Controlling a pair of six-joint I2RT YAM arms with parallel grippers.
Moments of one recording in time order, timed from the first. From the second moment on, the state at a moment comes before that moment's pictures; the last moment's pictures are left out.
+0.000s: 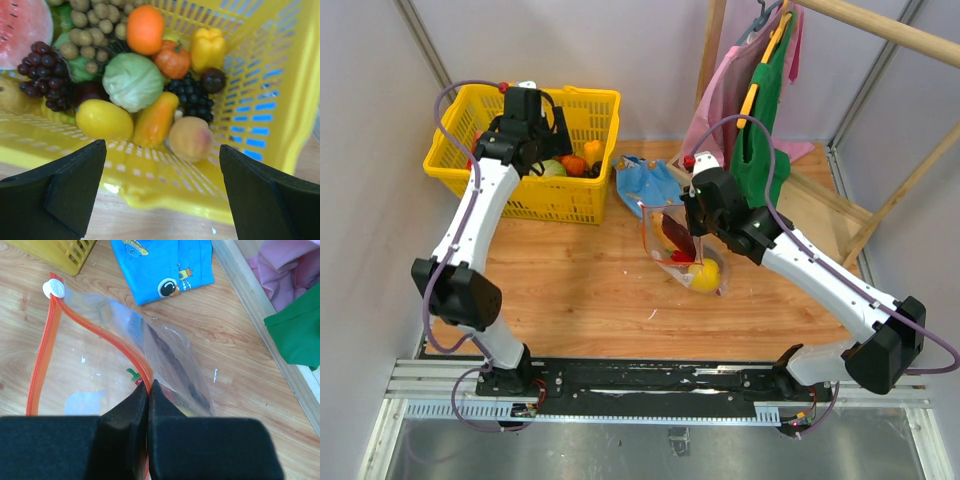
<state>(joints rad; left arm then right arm) -0.21 1.62 1.78 -0.76 -0.28 -0.31 0.73 1.34 1.28 -0.57 0.27 0.23</state>
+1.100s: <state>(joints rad) 0.03 2.15 2.00 -0.97 -0.12 -0.23 0.71 1.37 1.28 -0.56 0.27 0.22</state>
